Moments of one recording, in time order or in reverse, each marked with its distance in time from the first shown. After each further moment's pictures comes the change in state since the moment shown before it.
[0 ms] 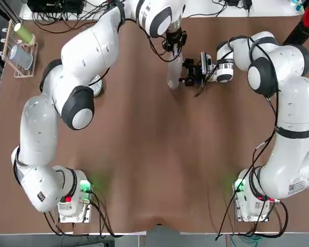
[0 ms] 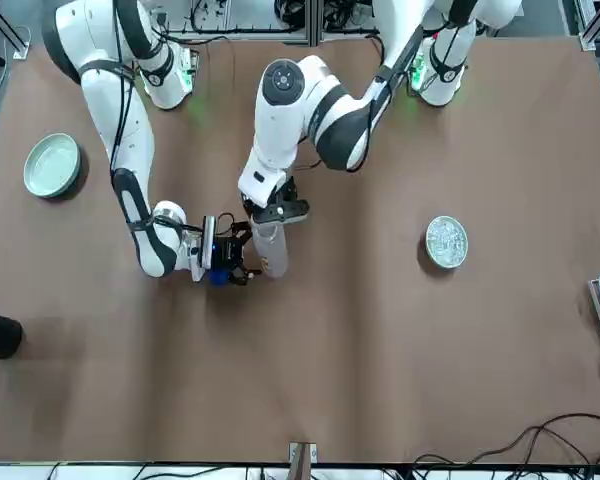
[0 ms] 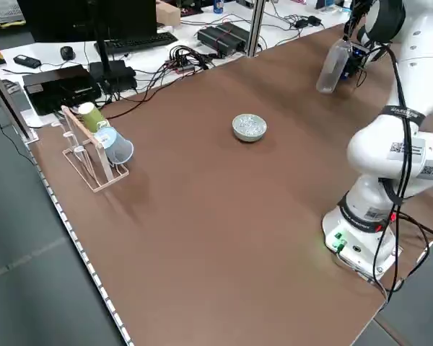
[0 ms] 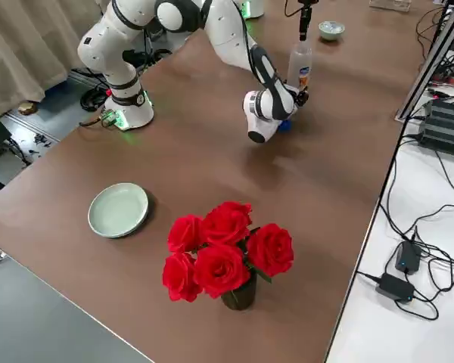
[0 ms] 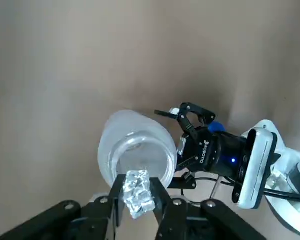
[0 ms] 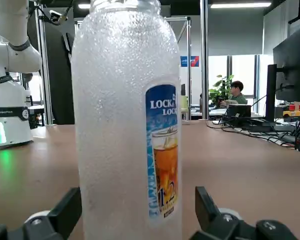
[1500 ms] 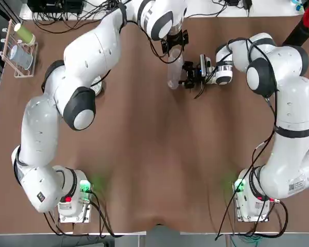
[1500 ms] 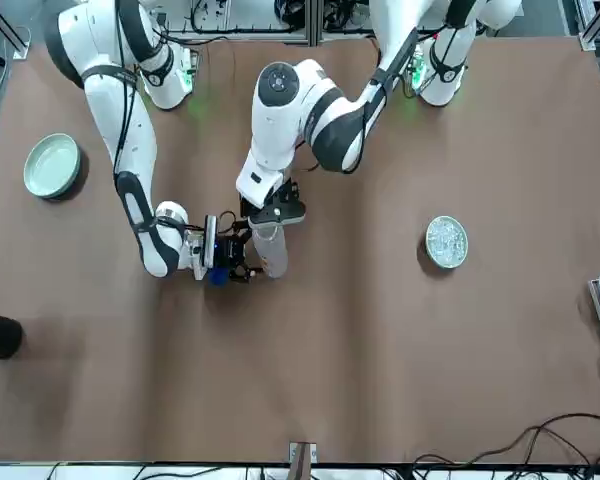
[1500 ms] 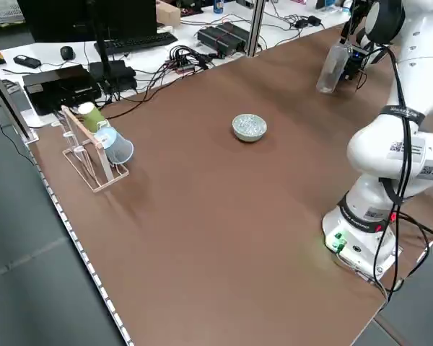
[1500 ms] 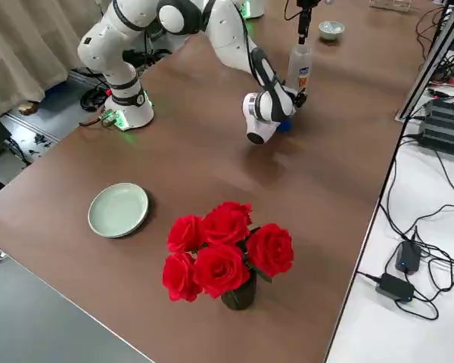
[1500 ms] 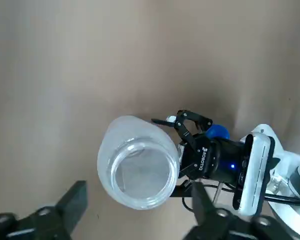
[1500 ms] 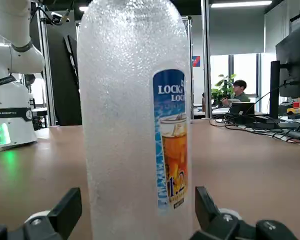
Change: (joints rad) left arm -0.007 0.013 0.003 0.001 0.034 0.016 0.007; right arm 0.001 0.020 0.004 0.001 -0.001 -0.009 -0.002
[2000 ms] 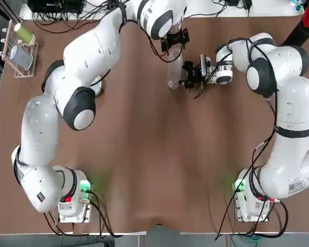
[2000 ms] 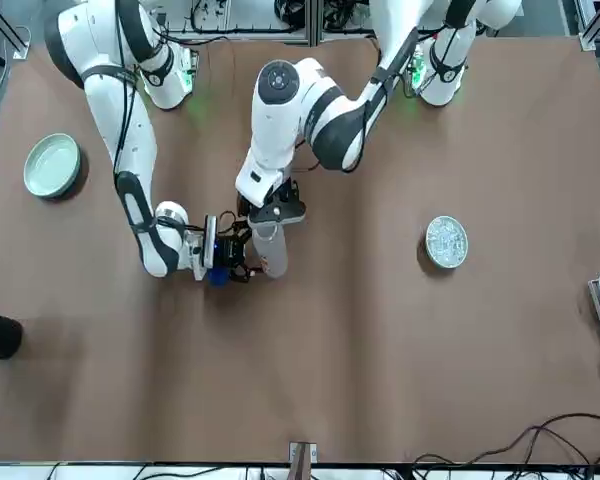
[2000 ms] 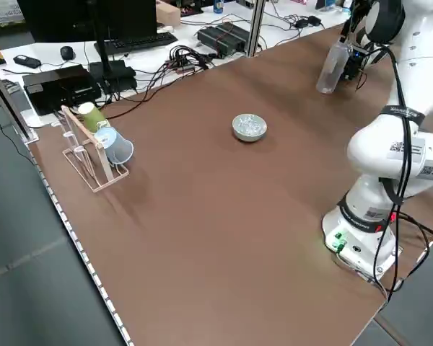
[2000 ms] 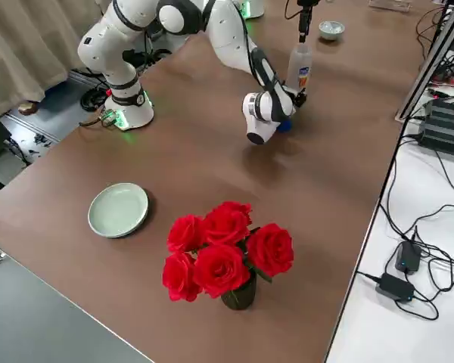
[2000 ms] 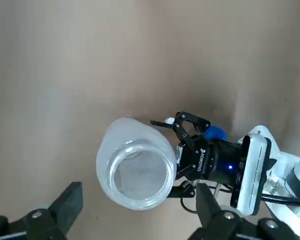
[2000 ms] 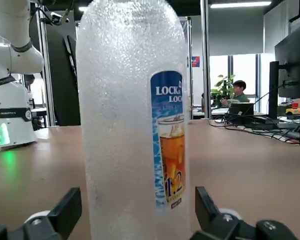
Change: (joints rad) left arm 0.002 -0.002 0.002 0.013 0.004 -0.001 0.011; right arm -0.004 0.000 -0.001 0.002 0.000 -0.008 0.000
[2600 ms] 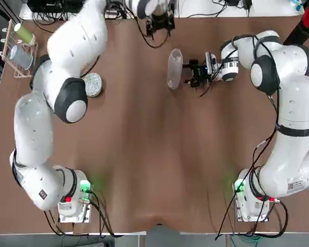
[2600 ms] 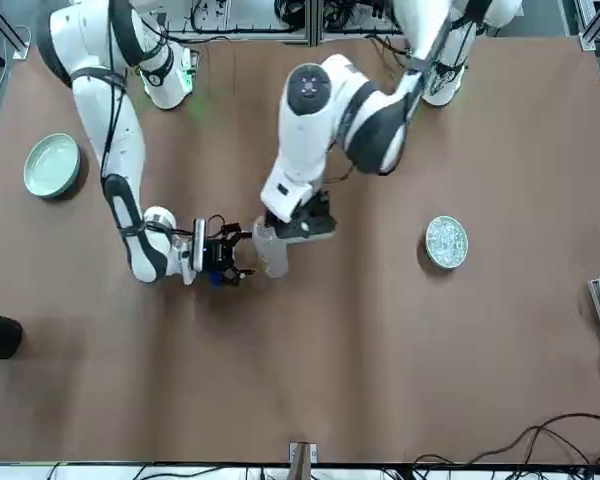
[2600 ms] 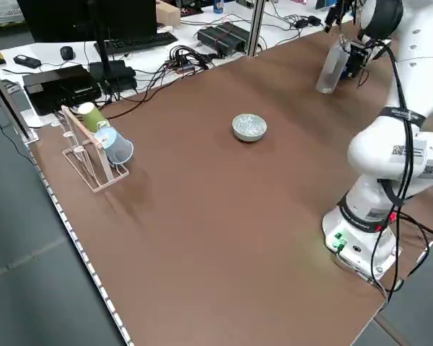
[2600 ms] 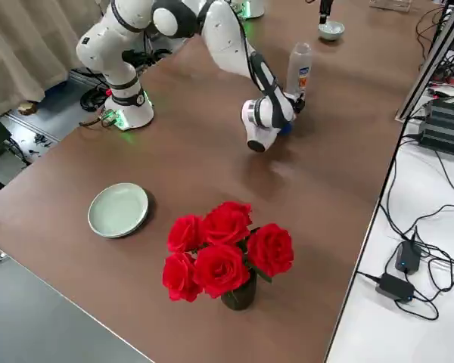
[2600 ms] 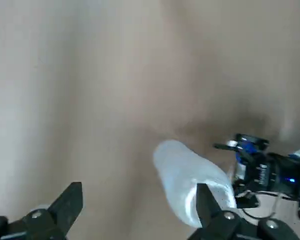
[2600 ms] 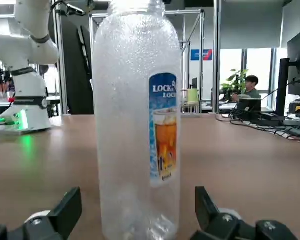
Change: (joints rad) left arm 0.117 -0.093 0.011 0.002 0.007 -0.182 0.175; right arm -0.086 -0.002 -0.017 0.026 -0.162 -0.018 0.004
